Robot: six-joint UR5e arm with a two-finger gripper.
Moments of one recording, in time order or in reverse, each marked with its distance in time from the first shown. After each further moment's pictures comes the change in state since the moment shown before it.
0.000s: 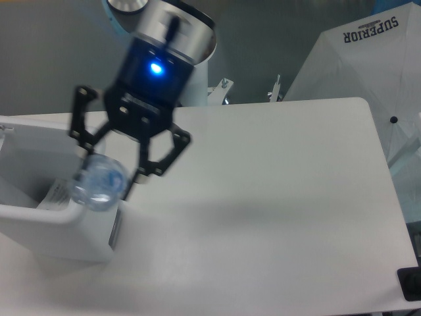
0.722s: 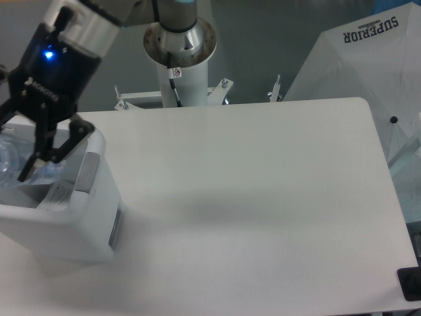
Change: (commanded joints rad) arm -0.143 0.011 -0.141 0.054 0.003 0.058
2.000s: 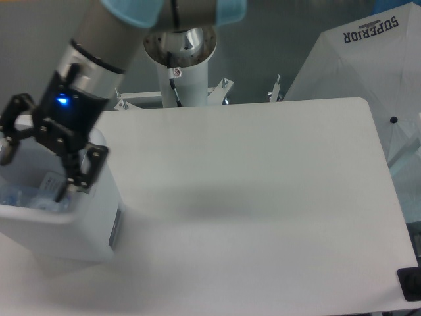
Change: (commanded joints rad) arm 0.162 0.000 -0.072 0.011 0.023 0.095
